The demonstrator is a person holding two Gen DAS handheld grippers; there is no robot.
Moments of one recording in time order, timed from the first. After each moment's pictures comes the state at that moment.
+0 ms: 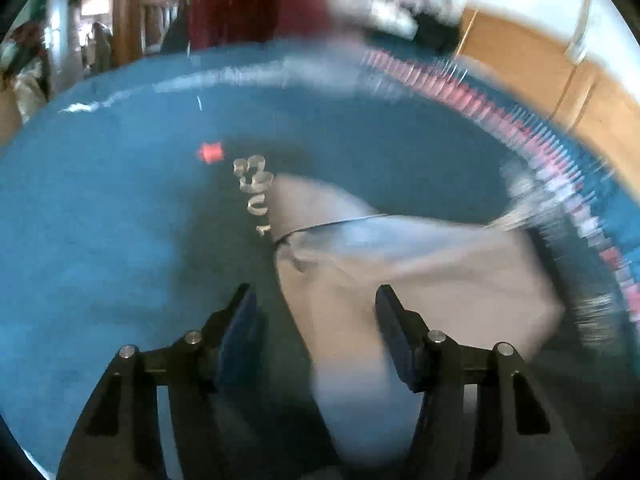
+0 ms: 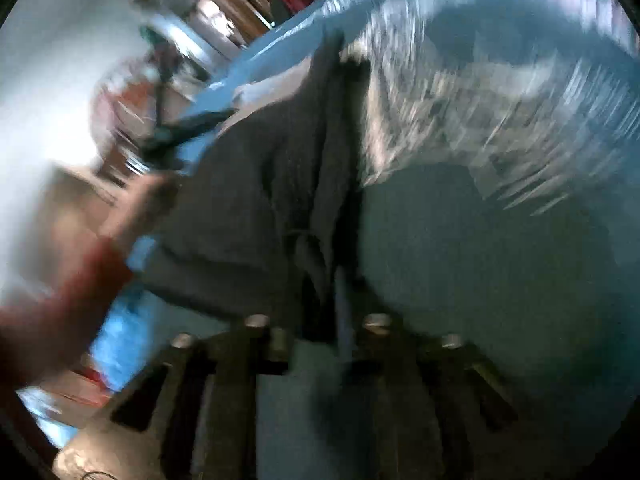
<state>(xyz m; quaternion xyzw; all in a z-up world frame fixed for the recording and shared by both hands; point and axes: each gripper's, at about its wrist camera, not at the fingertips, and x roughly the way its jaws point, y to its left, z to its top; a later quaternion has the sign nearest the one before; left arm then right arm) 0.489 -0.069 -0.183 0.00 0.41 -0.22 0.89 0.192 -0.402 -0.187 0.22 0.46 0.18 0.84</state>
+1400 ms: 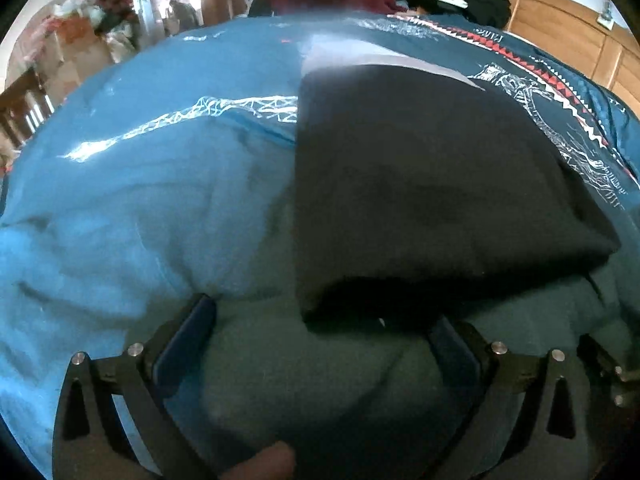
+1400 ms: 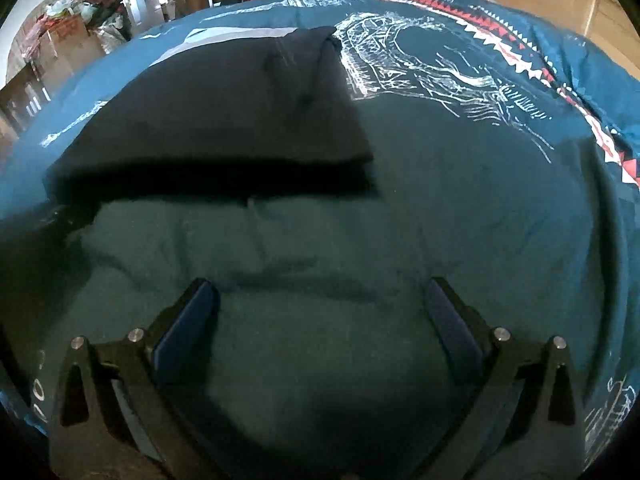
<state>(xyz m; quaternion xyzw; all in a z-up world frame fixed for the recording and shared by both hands) 0.231 -0.092 -0.245 0.03 0.46 -0.03 0.89 0.123 -0.310 -0.200 0.04 0.48 -0.01 0.88</state>
